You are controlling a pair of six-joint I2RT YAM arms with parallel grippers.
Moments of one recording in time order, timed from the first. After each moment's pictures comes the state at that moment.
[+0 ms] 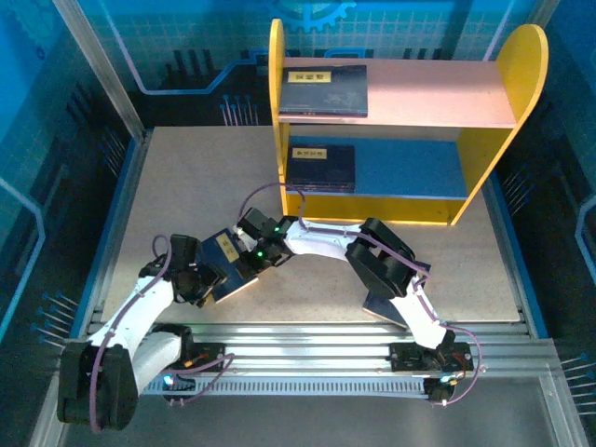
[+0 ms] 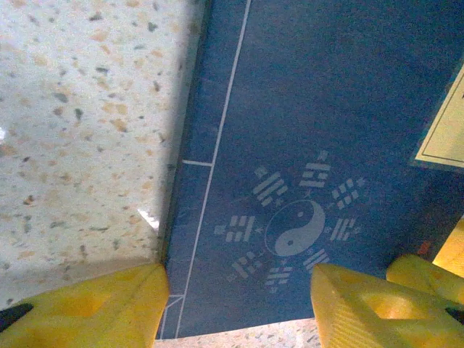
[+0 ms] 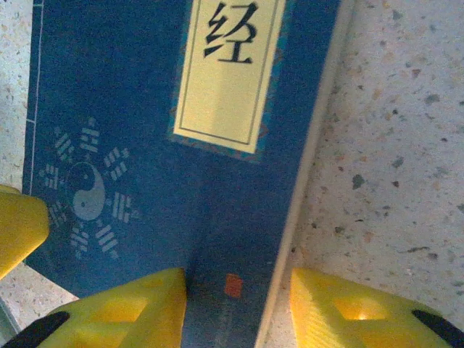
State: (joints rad) left arm -0.04 0.98 0.42 -0.69 0.24 -0.97; right arm 0.98 2.21 1.63 -0.52 -0.28 0.36
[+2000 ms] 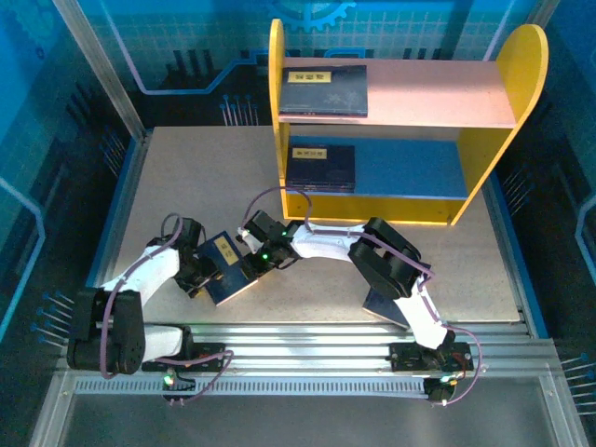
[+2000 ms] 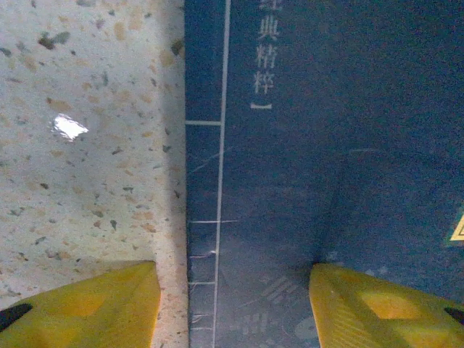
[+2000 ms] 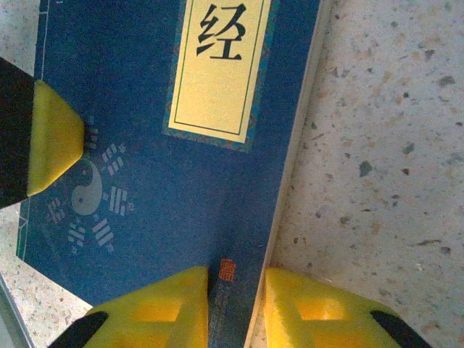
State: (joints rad) left arm -0.02 1.27 0.58 -0.74 0.15 -0.77; right arm 0.97 2.17 1.51 -0.39 -0.32 0.35
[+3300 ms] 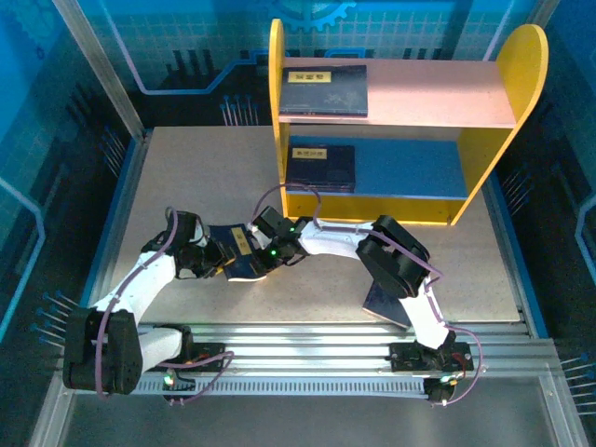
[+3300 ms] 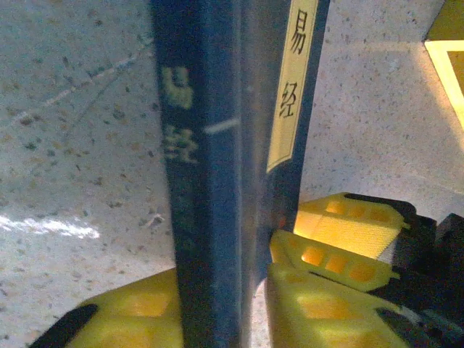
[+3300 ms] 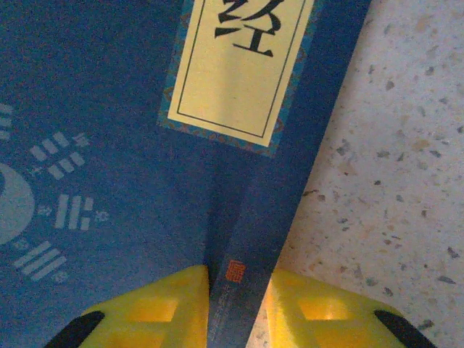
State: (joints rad) left arm -0.02 1.17 0.59 -0.57 0.45 -0.72; right arm 0.93 2.12 1.45 -0.41 -0.27 0.35
